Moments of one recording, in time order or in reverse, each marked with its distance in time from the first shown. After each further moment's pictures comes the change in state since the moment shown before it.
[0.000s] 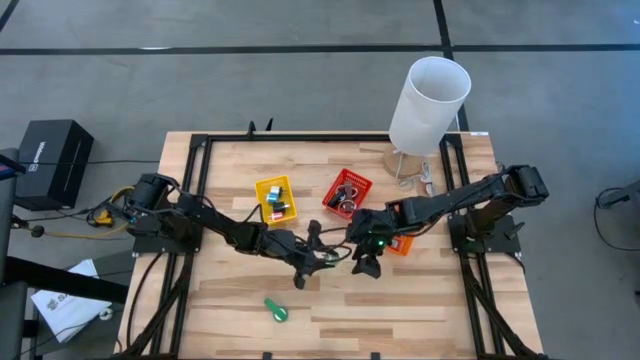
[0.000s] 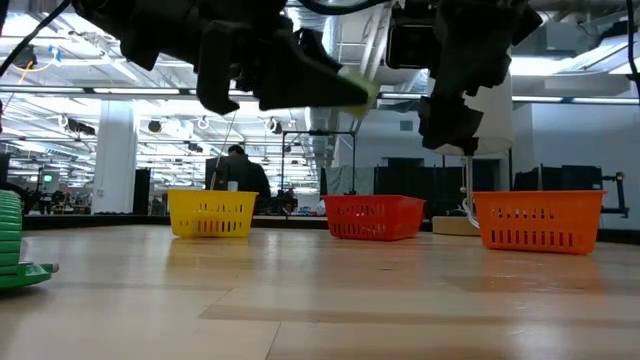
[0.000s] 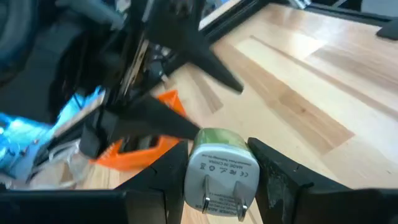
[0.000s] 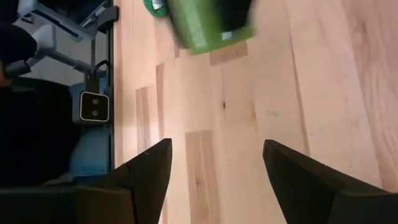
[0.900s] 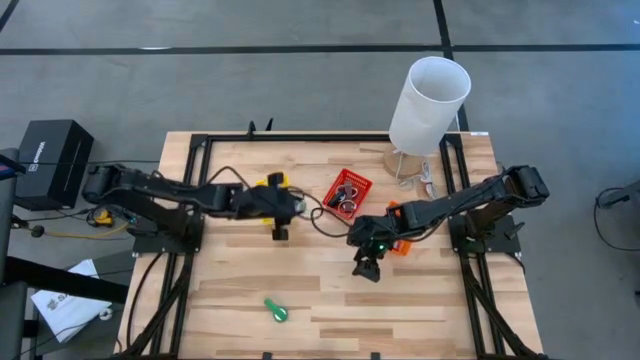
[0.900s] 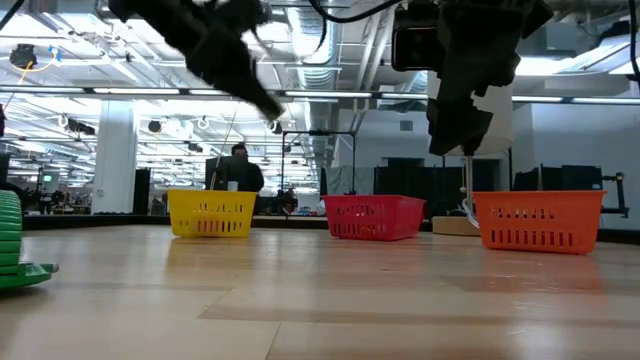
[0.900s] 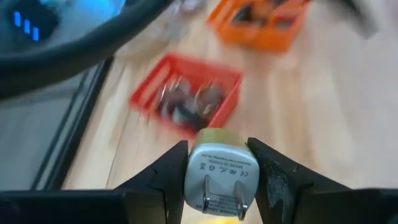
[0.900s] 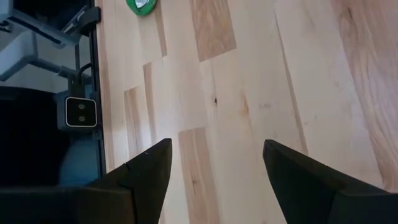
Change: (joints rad) left arm 0.226 -0.436 0.000 -0.718 -0.168 -0.319; right arm 0.046 0.000 0.000 -0.022 0.083 0.071
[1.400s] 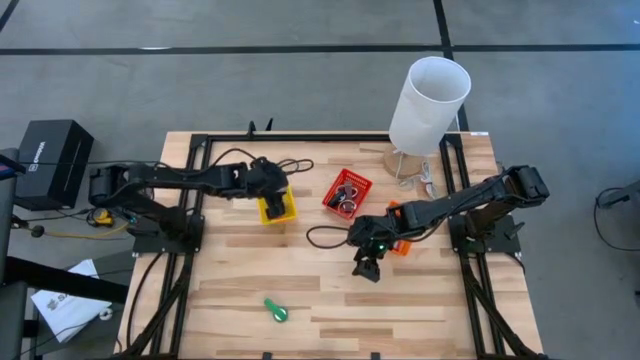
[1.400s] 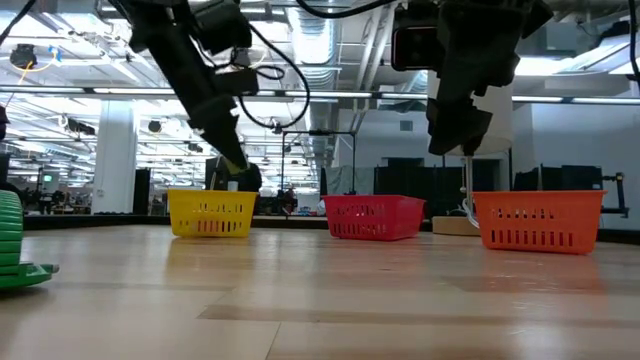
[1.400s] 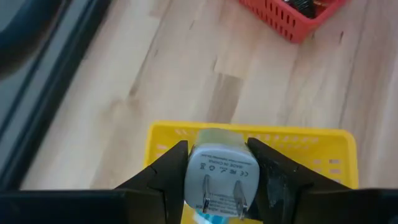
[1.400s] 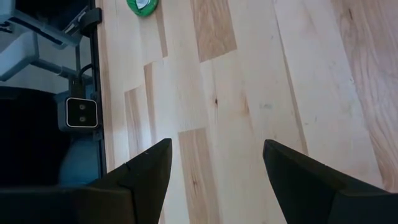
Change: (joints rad) left arm 0.272 0.051 -0.004 -0.266 0.051 -0.157; right arm 0.000 0.000 0.000 0.003 0.000 0.000
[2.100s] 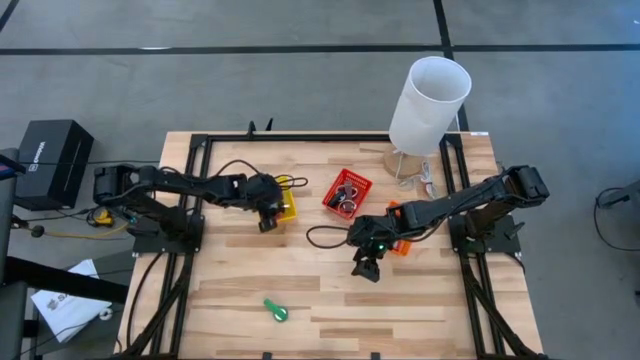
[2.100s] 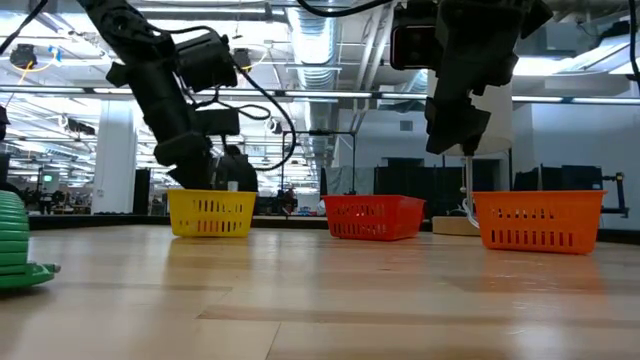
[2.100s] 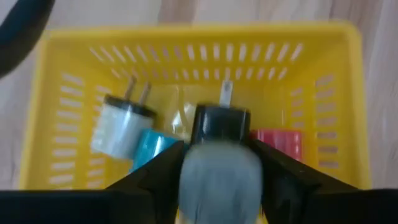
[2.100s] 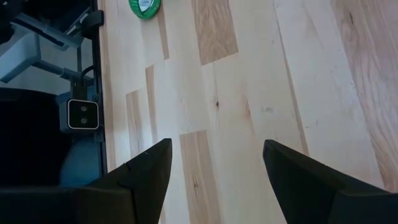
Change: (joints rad) left arm 0.006 0.042 -0.187 0.113 0.148 -0.039; right arm 0.000 0.000 -0.001 0.010 0.000 0.000
